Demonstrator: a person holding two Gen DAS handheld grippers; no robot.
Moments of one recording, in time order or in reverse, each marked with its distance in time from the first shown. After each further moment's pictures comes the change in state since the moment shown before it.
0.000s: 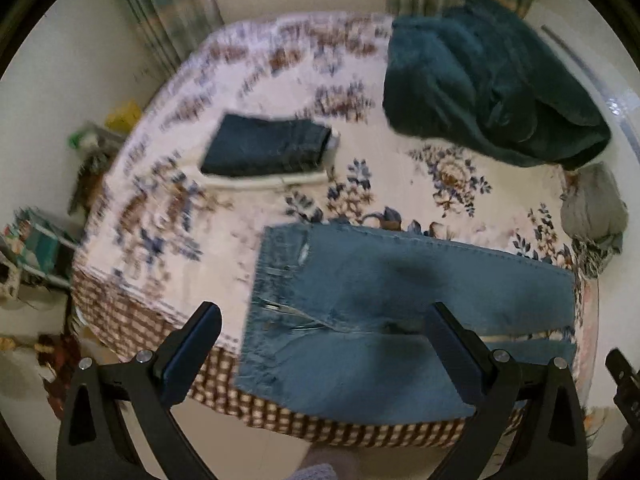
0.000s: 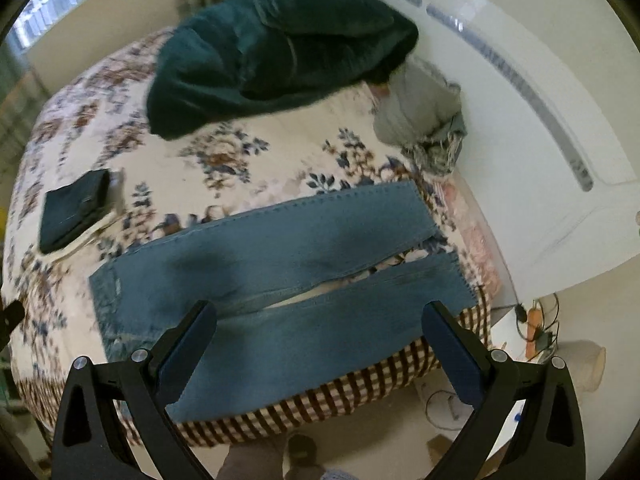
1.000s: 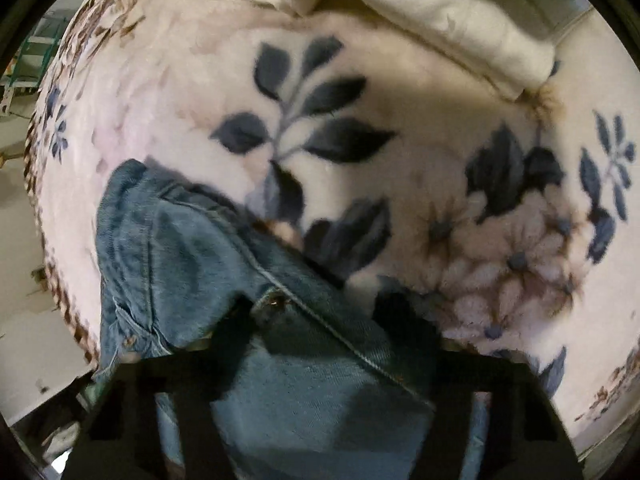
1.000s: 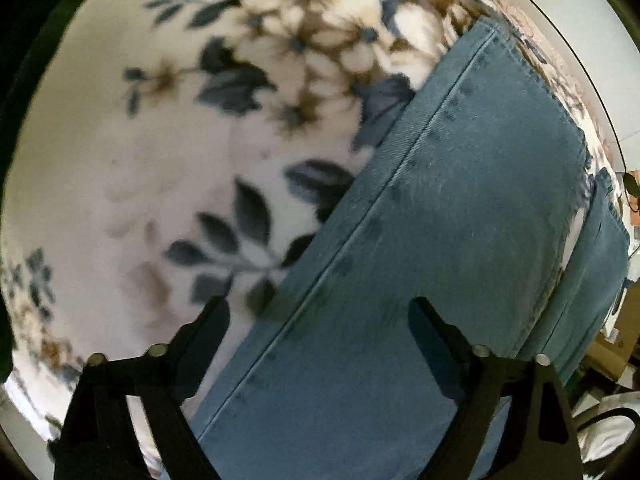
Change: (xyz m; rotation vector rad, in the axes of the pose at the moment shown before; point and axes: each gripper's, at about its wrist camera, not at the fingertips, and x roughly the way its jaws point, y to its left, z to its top) left arm 0.405 0.016 0.098 -0.565 0.587 0.170; right arm 0.496 -0.067 0.149 0.655 0.509 -0.031
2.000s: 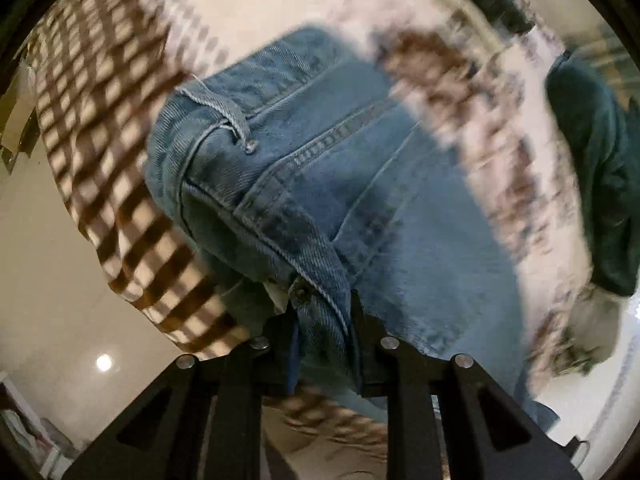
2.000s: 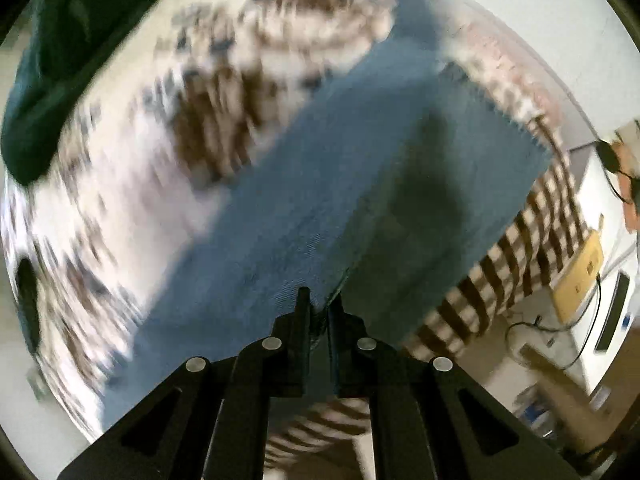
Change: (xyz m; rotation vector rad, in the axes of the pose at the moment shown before) left arm 0.040 0.286 -0.289 -0.029 -0.111 -0.495; right arm -0.055 -0.310 -0.154 -0.323 -0.078 0.208
